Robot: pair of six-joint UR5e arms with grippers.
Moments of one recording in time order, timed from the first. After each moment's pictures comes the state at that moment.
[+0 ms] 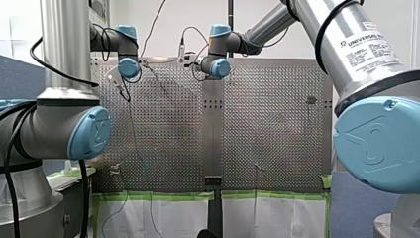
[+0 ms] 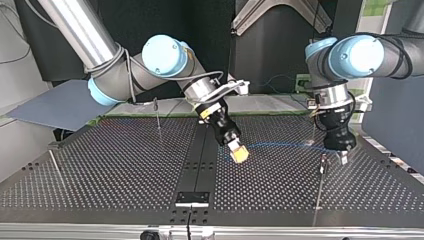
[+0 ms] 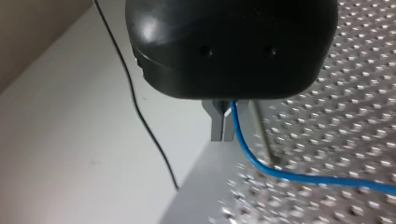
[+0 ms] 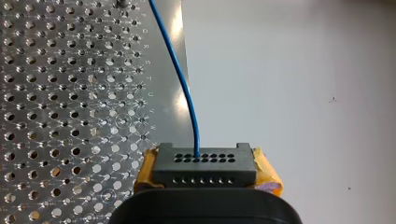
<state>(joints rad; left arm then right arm) 0.01 -1.50 -1.88 -2.63 -1.80 -2.13 2.38 -1.08 1.20 -0.48 1.35 1.56</state>
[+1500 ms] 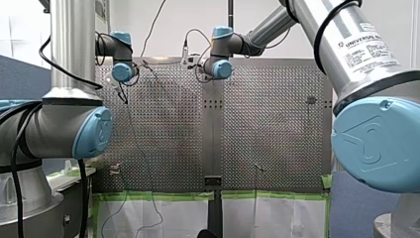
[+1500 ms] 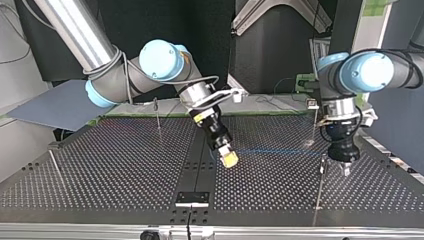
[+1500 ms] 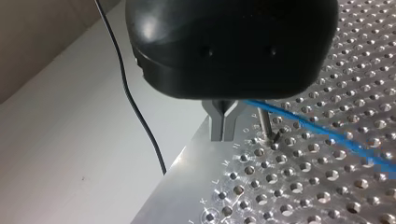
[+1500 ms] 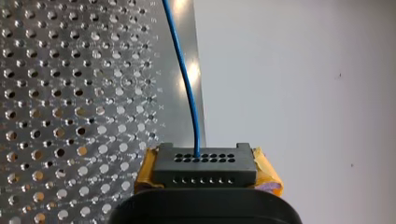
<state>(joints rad) 0.10 -1.57 -1.84 -2.57 -1.63 -2.15 2.36 -1.07 1.20 -0.47 1.41 1.55</state>
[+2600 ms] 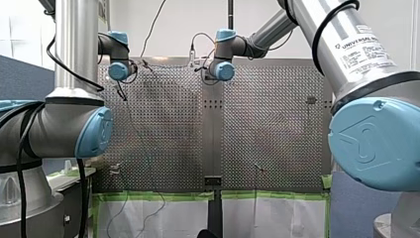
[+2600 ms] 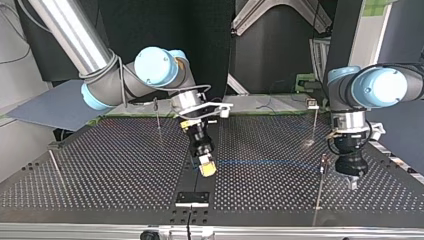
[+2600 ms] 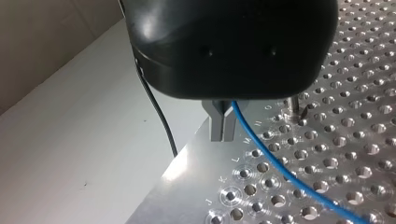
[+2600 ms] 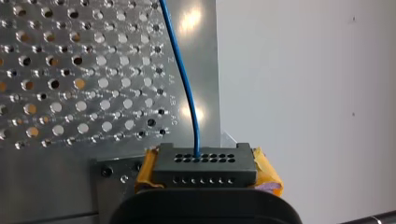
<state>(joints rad) 0.15 -1.62 -1.76 -2.58 -1.55 -2.18 2.33 -1.06 1.20 -0.48 1.56 1.52</state>
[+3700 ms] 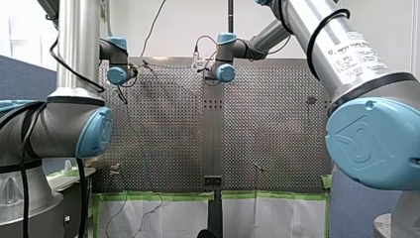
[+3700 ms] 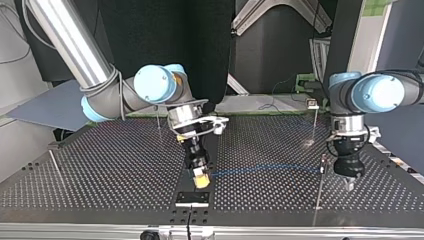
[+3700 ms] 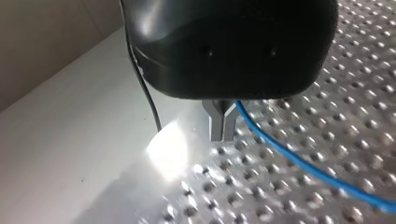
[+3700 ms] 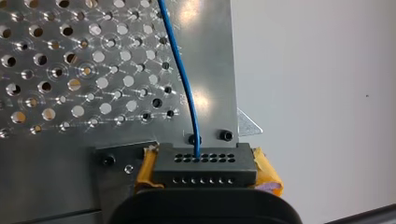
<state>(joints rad) 0.17 -1.67 -1.75 -2.54 -1.49 -2.24 2.30 -1.00 1.09 -0.44 1.57 1.57</state>
